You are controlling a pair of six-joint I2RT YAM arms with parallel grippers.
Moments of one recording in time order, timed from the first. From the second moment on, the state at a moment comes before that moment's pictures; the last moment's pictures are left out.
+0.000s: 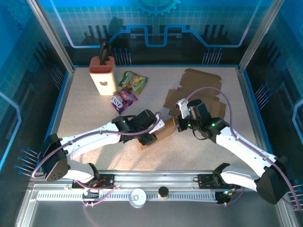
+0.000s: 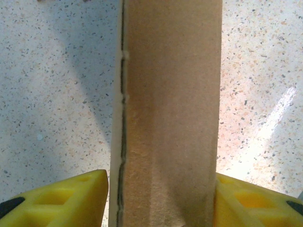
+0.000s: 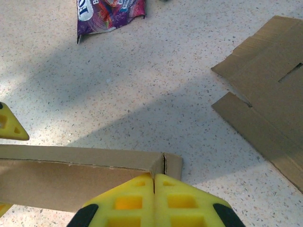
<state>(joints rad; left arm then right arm) -0.91 1.40 1.04 -0.69 -0.08 0.06 0.59 1.11 0.82 -0.44 -0.10 0.17</state>
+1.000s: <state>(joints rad) -0.91 0.99 0.97 -0.91 -0.32 -0.35 0.75 1.14 0.87 -0.51 0.19 0.39</state>
